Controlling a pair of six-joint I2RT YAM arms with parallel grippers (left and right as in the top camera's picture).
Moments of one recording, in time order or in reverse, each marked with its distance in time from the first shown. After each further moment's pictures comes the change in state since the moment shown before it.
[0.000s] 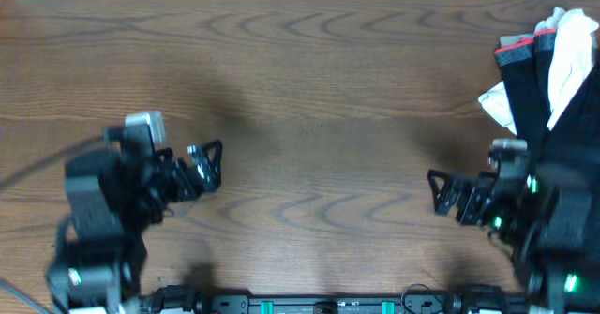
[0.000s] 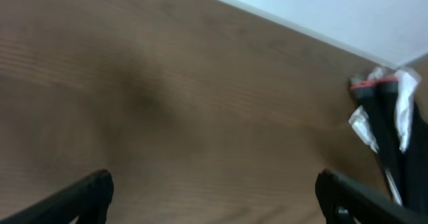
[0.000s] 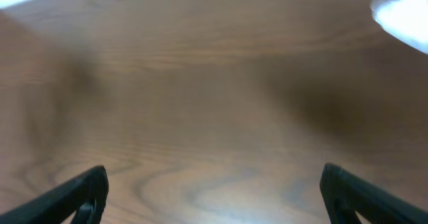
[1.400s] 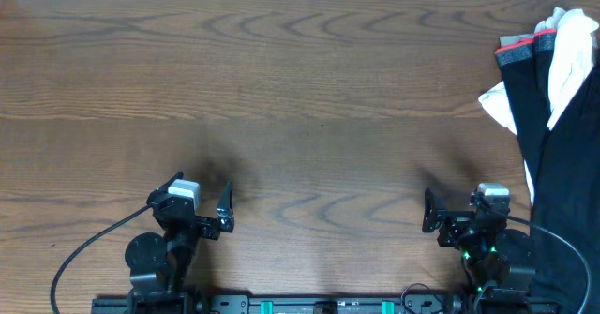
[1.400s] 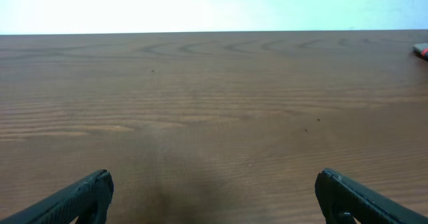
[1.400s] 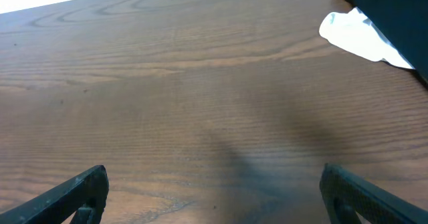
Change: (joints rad) left arm 0.001 -0.786 -0.929 0.577 -0.055 0.277; right arm 0.000 -0.687 -0.708 0.393 0.135 -0.022
